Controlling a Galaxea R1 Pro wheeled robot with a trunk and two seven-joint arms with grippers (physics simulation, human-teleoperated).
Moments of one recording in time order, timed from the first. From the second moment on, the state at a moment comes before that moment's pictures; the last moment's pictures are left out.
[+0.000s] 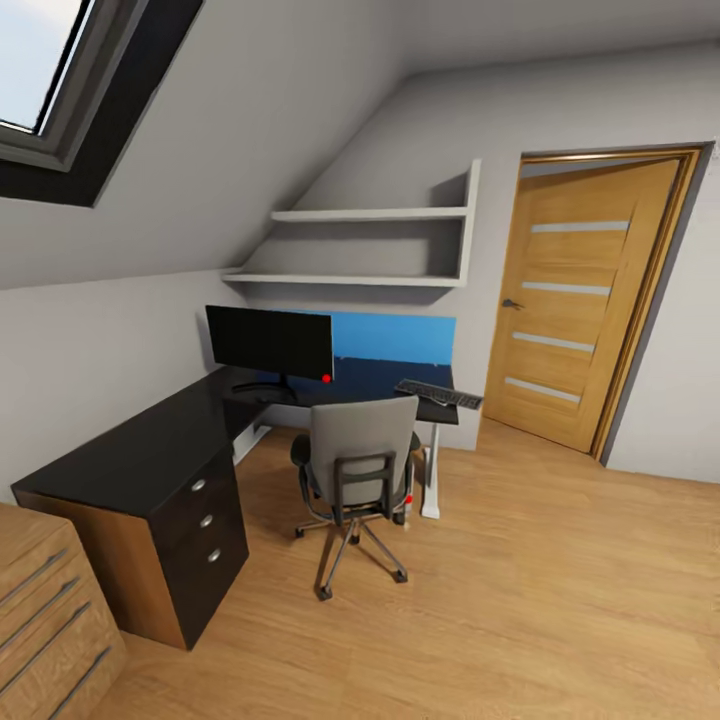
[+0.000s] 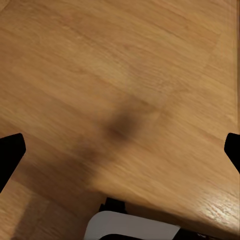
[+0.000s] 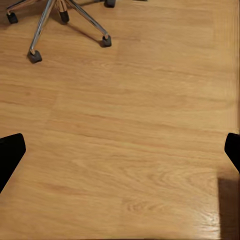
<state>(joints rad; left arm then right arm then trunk) 0.00 0.05 0.02 -0.29 0.27 -0.38 0.00 -0.11 0.02 -0.03 -0.25 -0.03 -0.54 0.00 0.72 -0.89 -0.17</state>
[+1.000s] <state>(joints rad) 0.00 0.05 0.02 -0.29 0.27 -0.38 0.00 -0.11 0.01 -0.03 -0.25 -0.04 -0.55 0.00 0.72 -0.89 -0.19</state>
